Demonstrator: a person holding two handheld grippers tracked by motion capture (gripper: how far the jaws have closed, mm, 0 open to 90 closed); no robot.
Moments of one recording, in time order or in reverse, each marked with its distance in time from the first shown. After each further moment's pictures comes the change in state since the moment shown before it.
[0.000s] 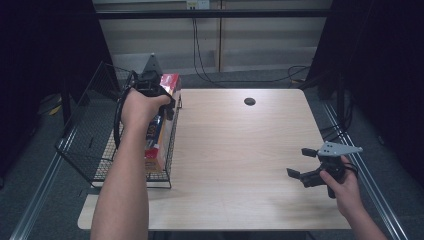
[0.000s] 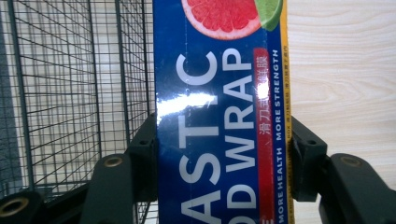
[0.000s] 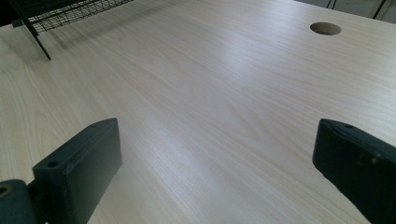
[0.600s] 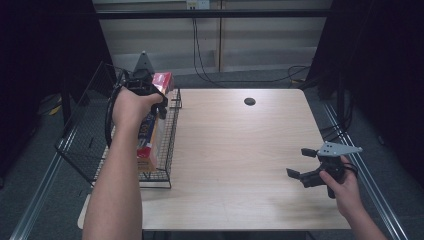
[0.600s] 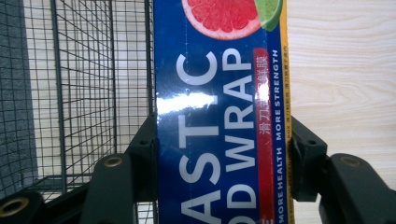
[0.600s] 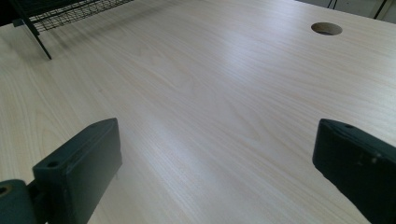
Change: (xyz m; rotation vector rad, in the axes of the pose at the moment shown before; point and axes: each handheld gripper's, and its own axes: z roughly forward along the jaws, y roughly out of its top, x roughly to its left) left arm 0.015 -0.002 -0.009 -0.012 0.014 -0.027; right arm 0.000 0.000 0.000 0.001 0.001 -0.005
